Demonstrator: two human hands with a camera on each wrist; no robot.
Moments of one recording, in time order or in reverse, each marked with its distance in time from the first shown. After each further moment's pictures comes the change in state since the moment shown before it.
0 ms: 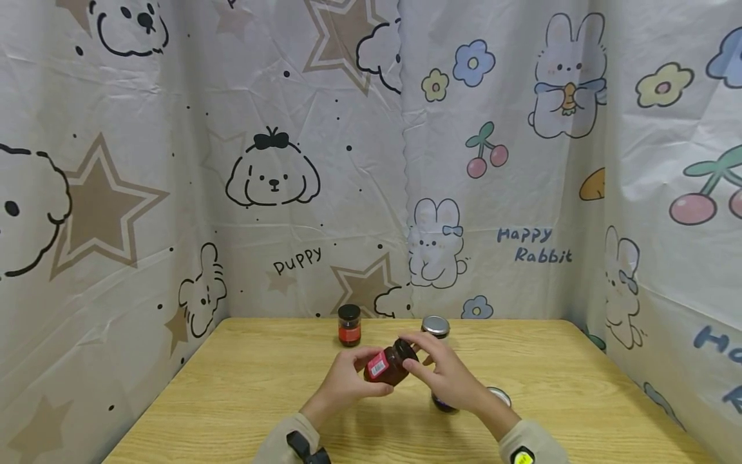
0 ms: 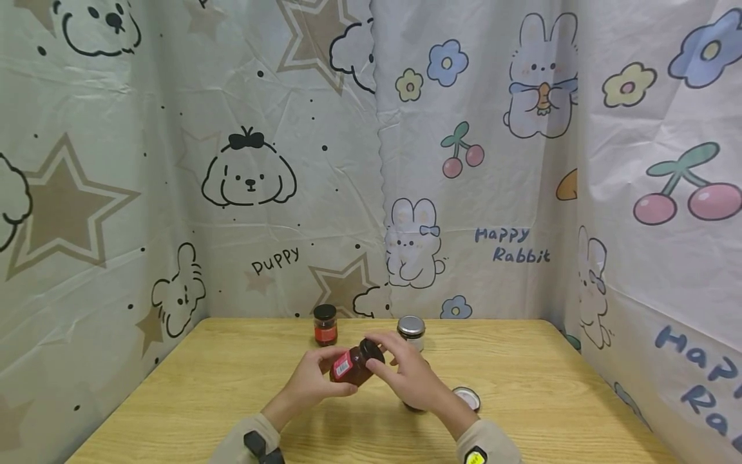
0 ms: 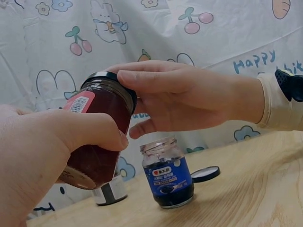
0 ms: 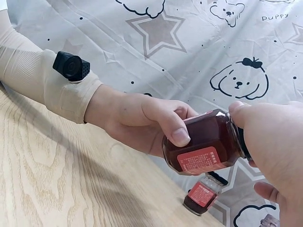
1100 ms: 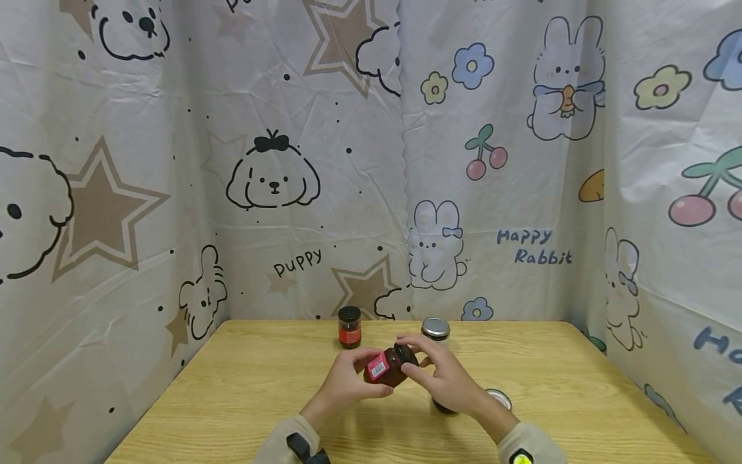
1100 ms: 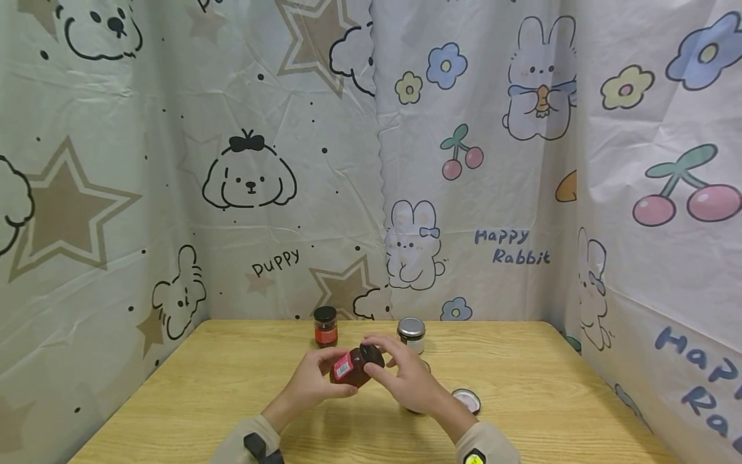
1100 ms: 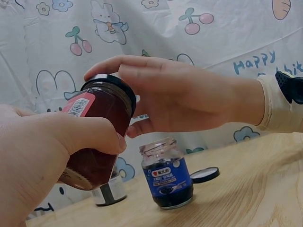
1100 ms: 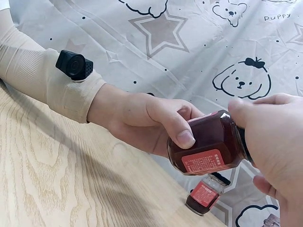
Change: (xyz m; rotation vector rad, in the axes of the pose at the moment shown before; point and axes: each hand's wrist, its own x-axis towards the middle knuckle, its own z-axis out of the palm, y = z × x) left_hand 0.001 0.000 0.000 -0.003 0.011 -0.004; right_hand 0.000 -0.003 0.003 0.097 0.008 -0.040
